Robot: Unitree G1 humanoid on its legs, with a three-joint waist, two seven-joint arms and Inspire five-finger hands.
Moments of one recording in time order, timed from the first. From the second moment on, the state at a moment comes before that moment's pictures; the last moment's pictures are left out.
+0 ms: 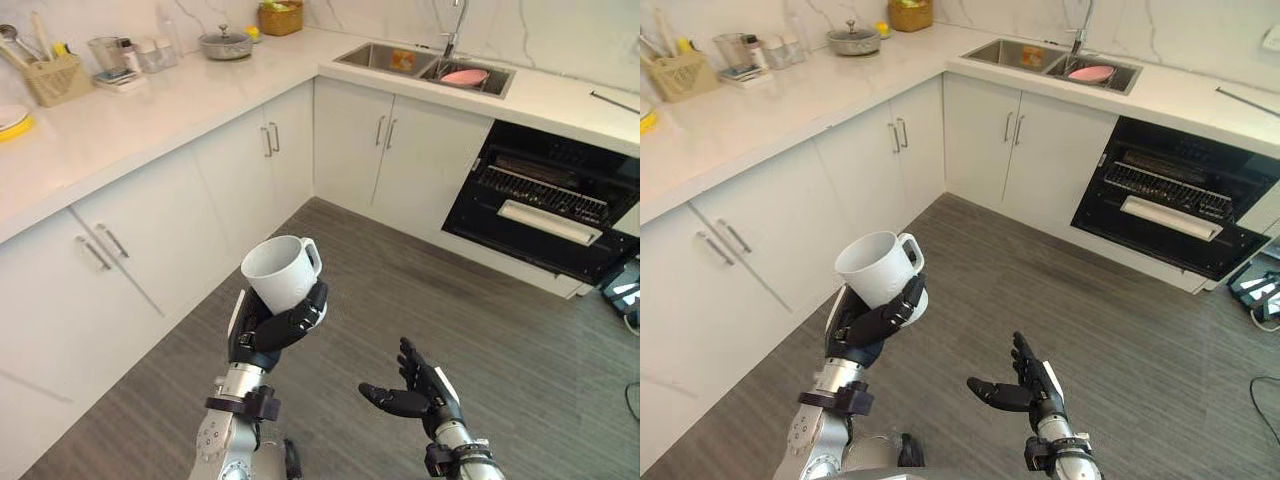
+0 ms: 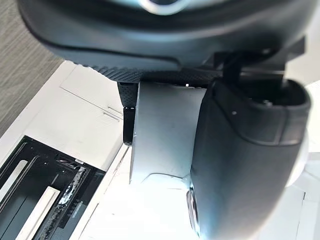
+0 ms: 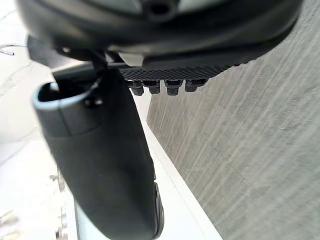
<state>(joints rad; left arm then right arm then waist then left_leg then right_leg) 0.35 0.14 -0.26 -0.15 -0.53 -0.33 -0.15 0.39 -0.10 0.06 0.34 0.17 -0.24 0.15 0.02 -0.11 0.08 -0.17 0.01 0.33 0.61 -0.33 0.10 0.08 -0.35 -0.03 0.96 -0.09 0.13</state>
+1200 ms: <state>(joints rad) 0.36 0.11 -0.36 -0.15 -0.52 -0.34 -0.16 0.43 -0.13 0.13 0.28 0.18 -0.24 0.11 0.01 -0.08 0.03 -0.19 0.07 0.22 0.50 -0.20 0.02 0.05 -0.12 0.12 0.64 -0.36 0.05</state>
